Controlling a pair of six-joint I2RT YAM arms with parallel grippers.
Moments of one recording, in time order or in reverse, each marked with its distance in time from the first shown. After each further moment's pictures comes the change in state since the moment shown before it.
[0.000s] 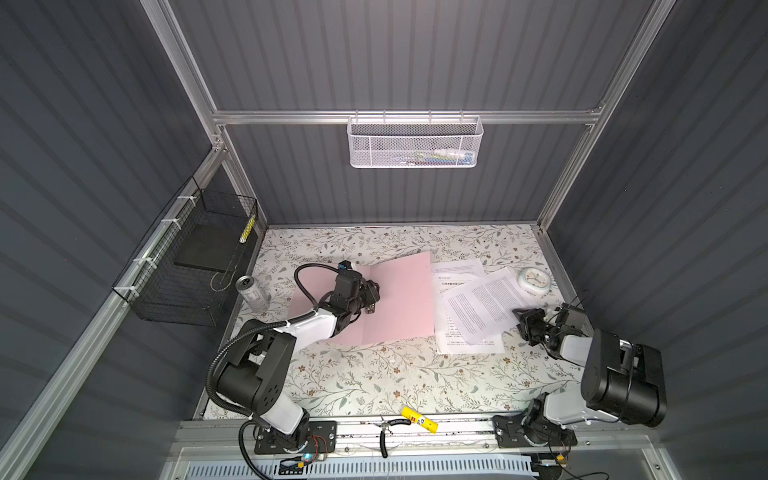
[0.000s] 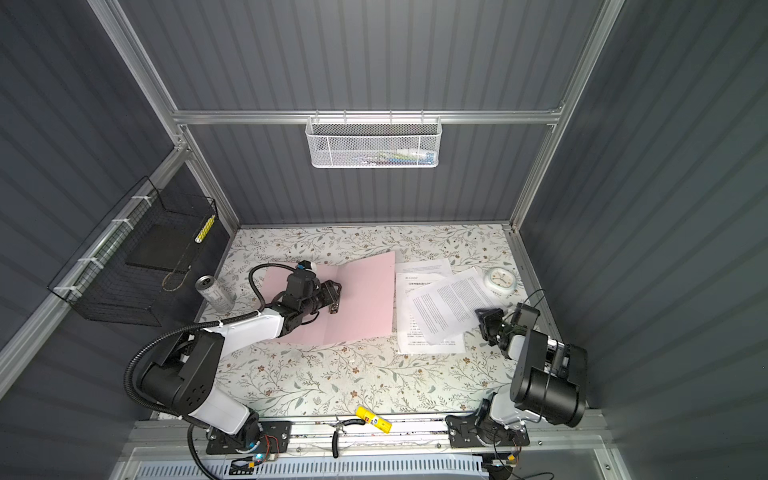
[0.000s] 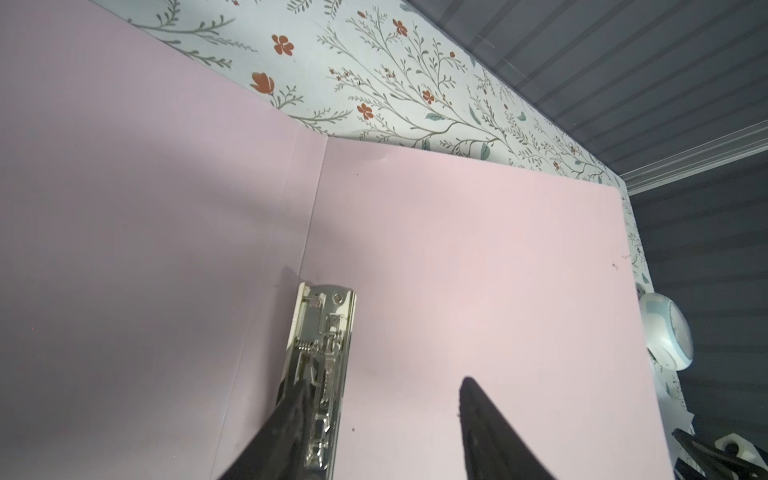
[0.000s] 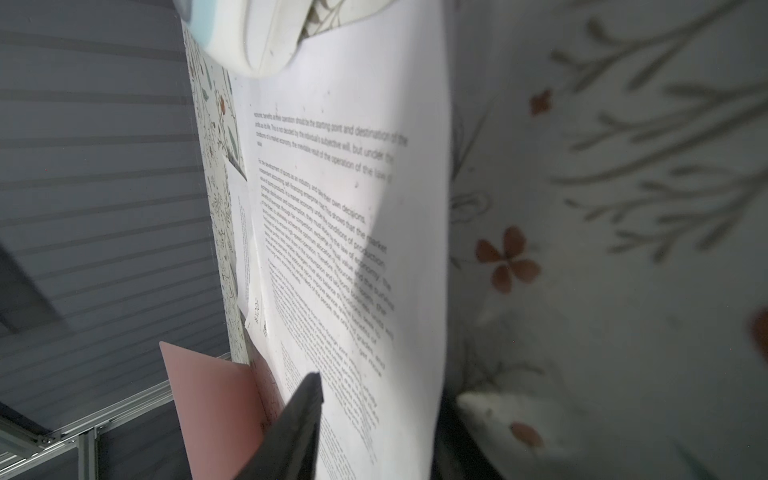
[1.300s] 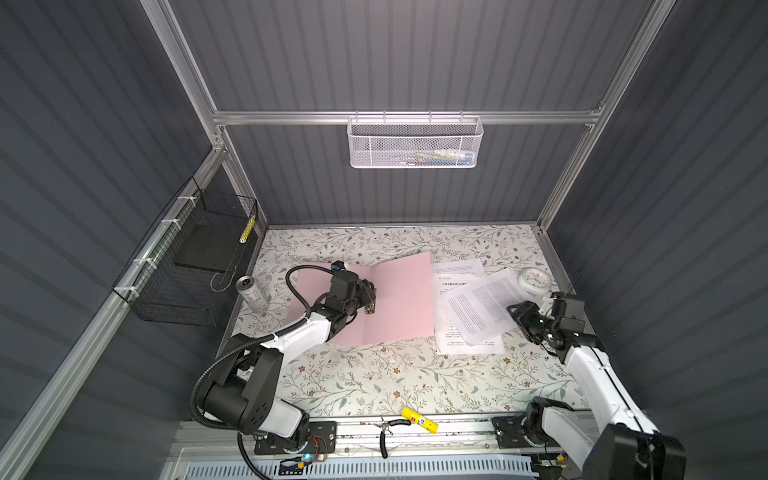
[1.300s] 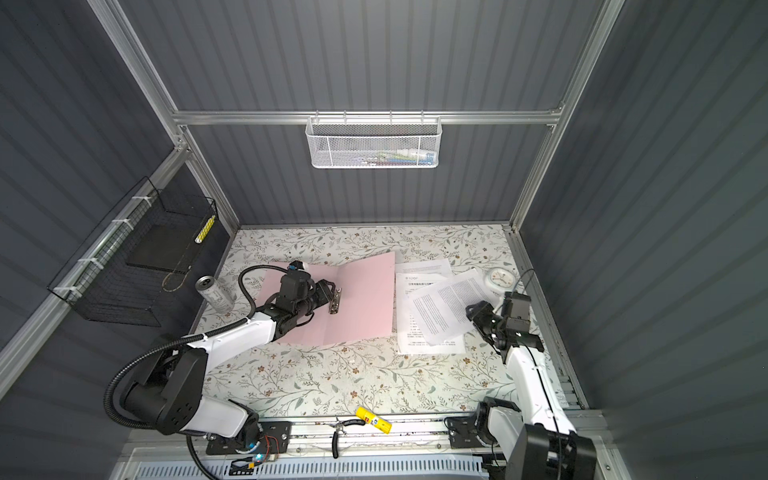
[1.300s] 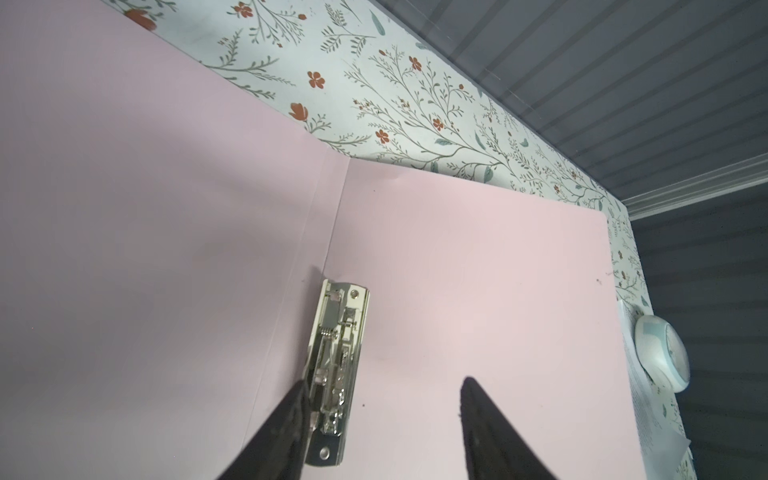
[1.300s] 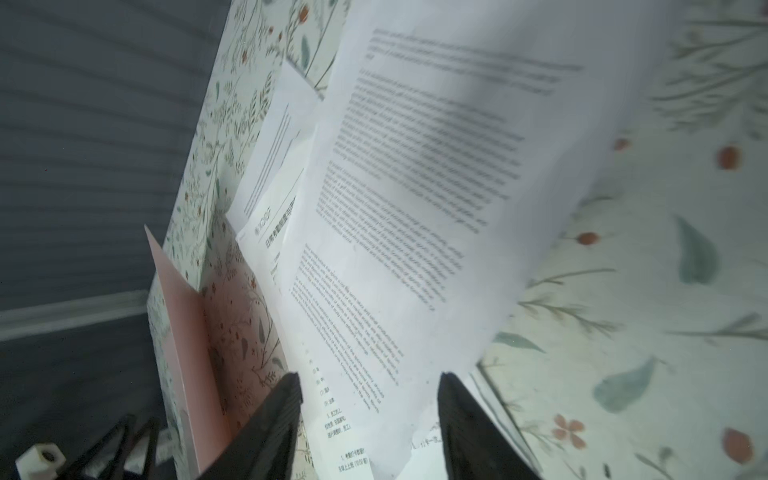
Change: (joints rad) left arm 0.000 -0.103 -0.015 -0.070 -0.054 -0.027; right arm 0.155 -0.559 0.125 -0.690 0.224 -0.212
